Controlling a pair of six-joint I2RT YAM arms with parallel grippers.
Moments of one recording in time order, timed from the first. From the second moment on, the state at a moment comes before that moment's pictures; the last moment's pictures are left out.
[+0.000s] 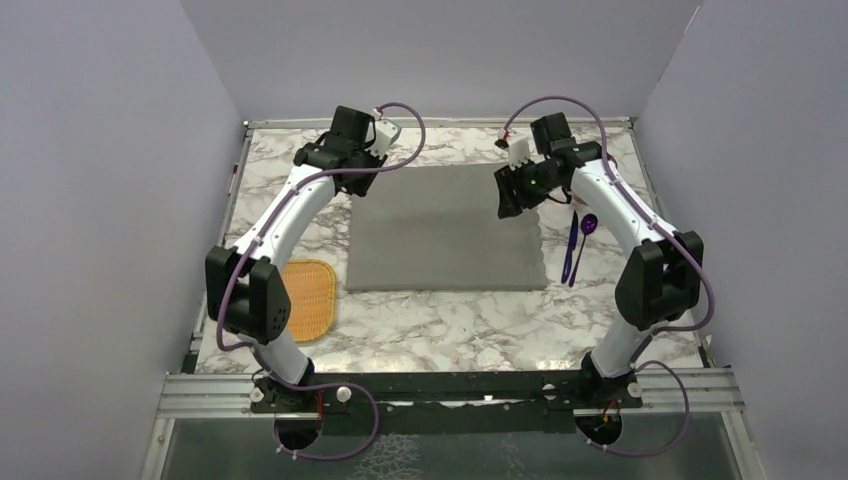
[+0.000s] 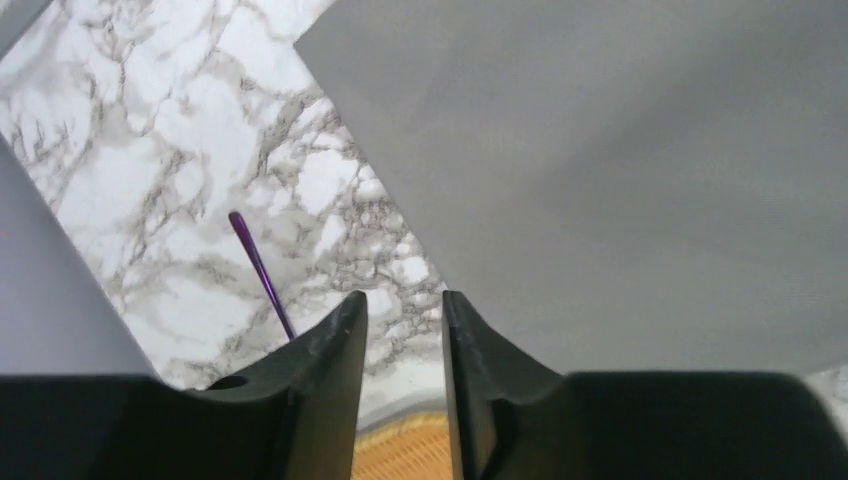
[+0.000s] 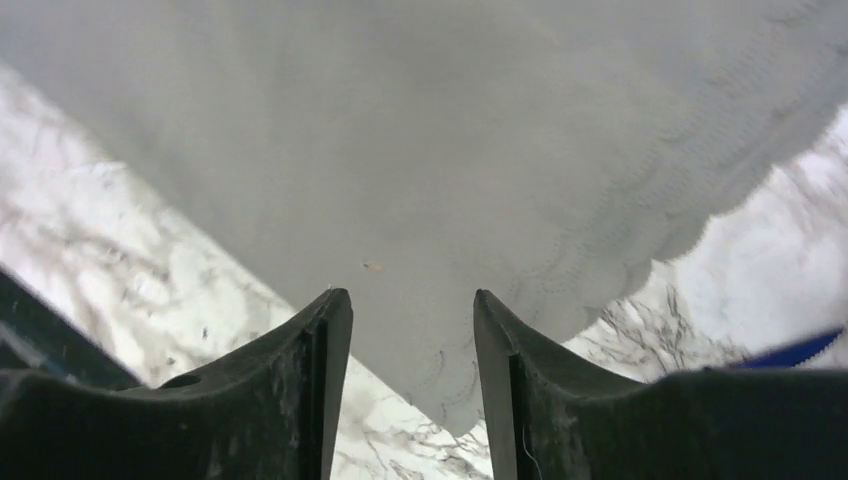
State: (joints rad) left arm -0.34 1.72 1.59 -0.74 -0.05 0.30; right arm 0.29 1.74 1.54 -0.86 -0.33 -0.24
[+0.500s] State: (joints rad) left arm -0.20 1.46 1.40 -0.82 -0.05 0.28; right arm 0.35 1.75 1.54 -0.90 -0.69 -0.25
